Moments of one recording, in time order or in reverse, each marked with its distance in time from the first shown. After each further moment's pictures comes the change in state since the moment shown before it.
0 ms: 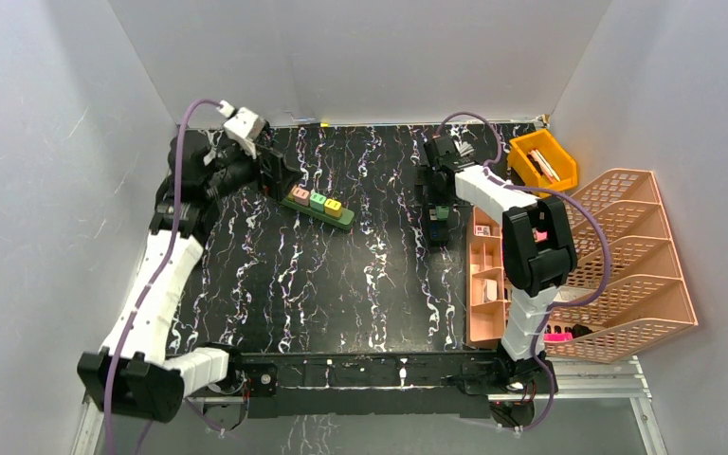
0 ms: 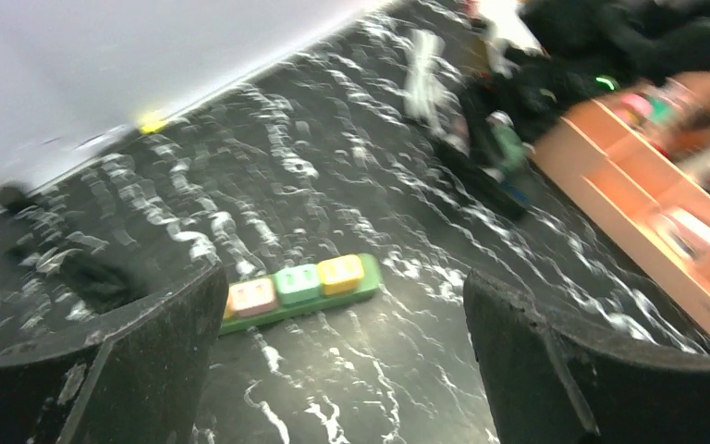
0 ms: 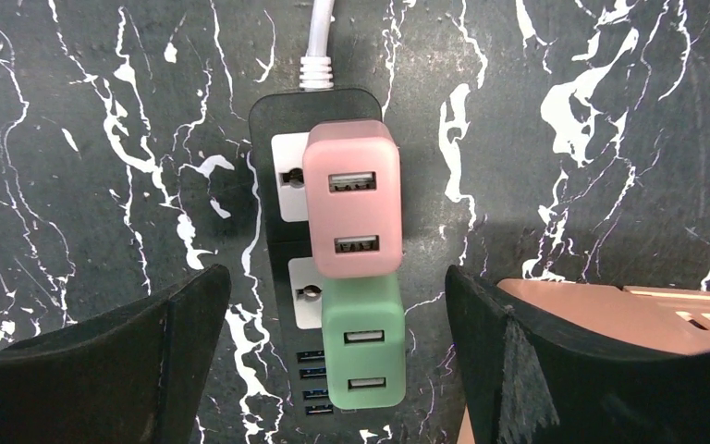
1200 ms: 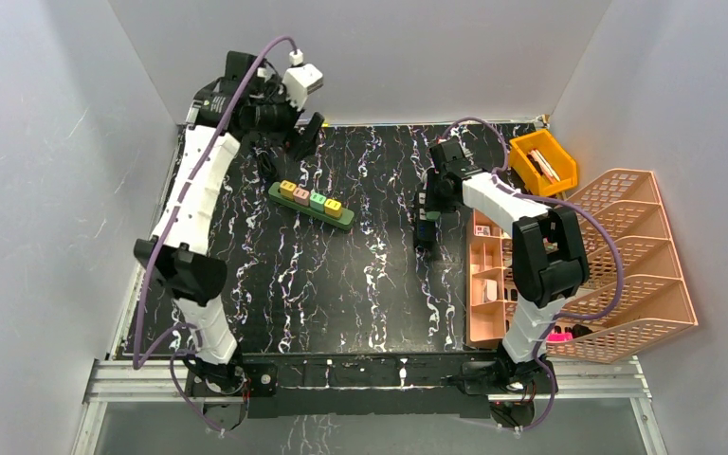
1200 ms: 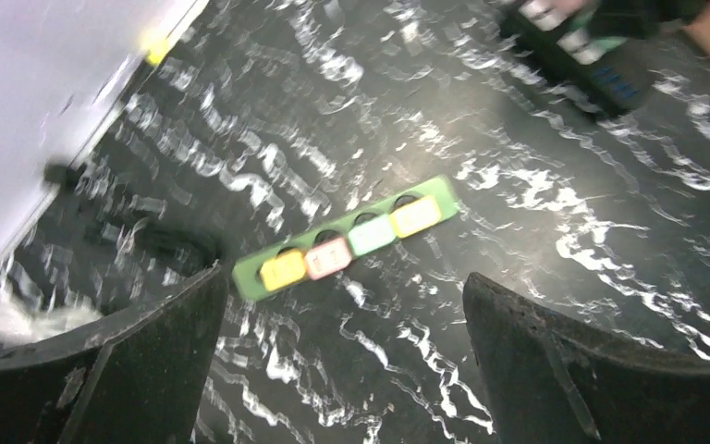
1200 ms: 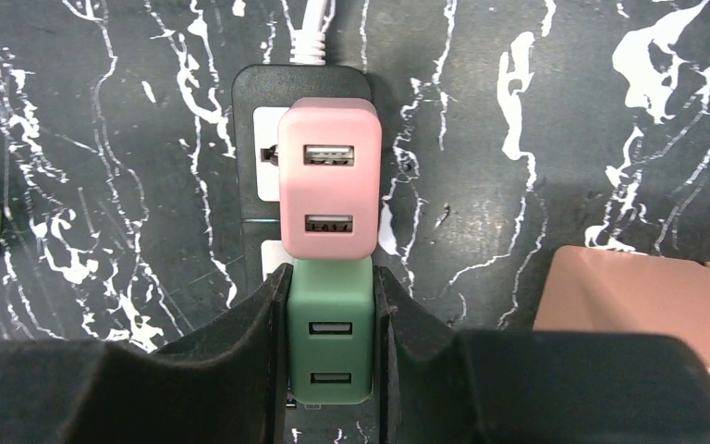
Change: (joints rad) left arm -0.110 0.685 0.973 -0.856 -0.178 0.409; right arm -0.001 -0.090 -0.101 0.043 -0.112 0.073
